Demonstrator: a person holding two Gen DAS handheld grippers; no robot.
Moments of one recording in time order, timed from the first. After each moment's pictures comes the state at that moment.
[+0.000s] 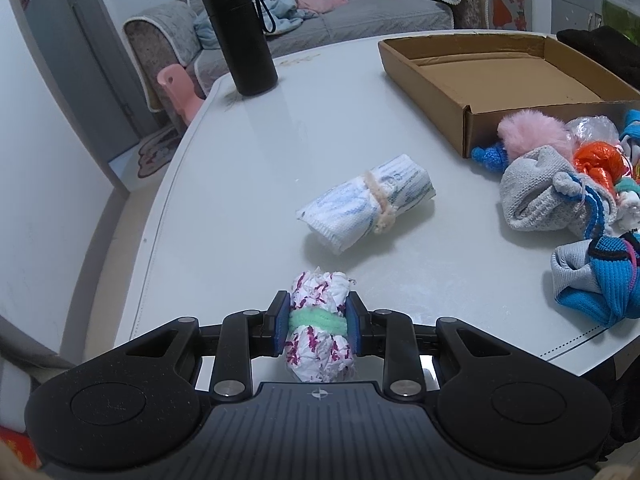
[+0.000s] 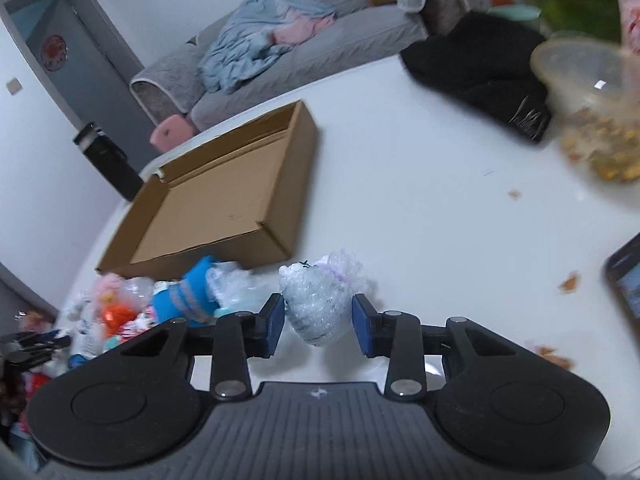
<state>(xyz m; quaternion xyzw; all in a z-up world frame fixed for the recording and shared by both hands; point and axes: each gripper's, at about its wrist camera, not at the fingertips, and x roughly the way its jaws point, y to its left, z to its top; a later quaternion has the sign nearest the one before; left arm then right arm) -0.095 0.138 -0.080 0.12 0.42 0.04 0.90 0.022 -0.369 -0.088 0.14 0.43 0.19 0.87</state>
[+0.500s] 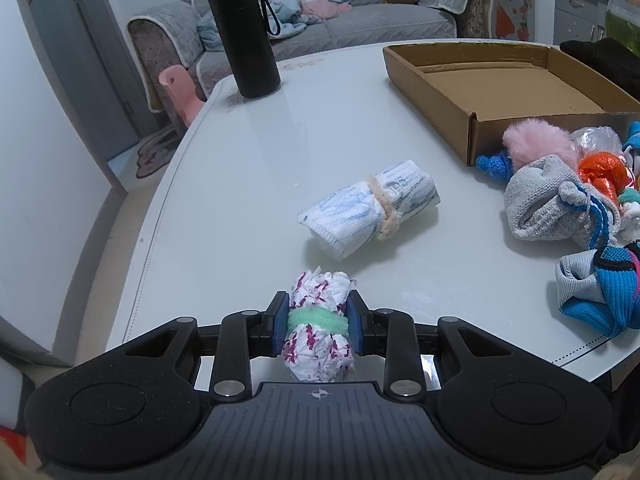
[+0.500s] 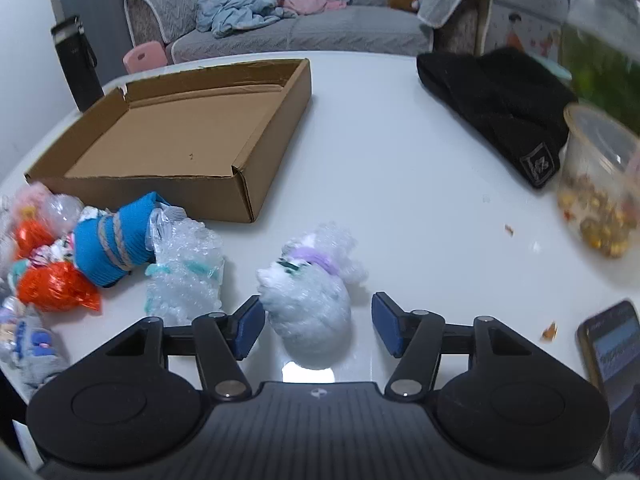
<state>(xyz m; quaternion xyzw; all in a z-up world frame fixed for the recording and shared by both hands) -0.094 0.143 -0.083 0.10 0.41 0.04 0.90 0.031 -0.323 -0.109 -0.04 0.43 0.14 0.89</state>
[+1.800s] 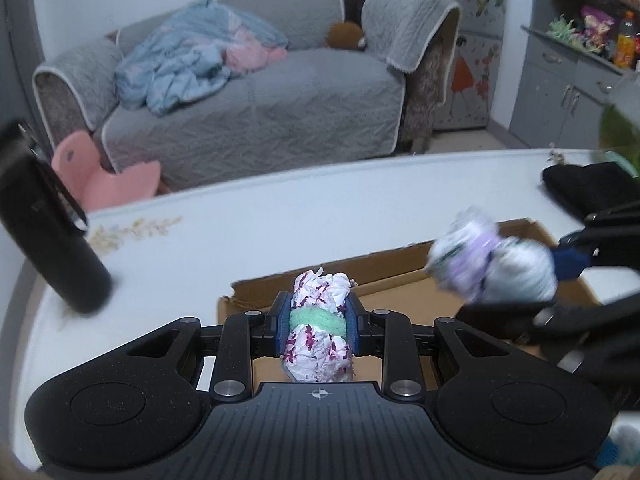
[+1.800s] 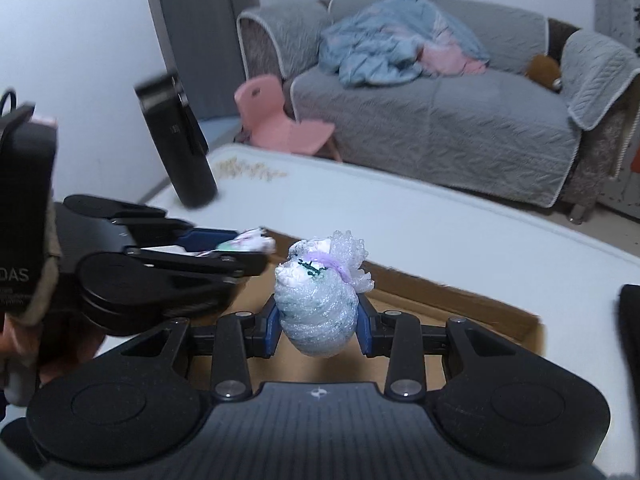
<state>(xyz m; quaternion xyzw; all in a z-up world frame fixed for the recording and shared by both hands) 0.187 0.003 -0.027 0.05 0.40 -0.05 0.92 0.189 -0.129 -0.026 -0.06 0.40 0.30 0.87</state>
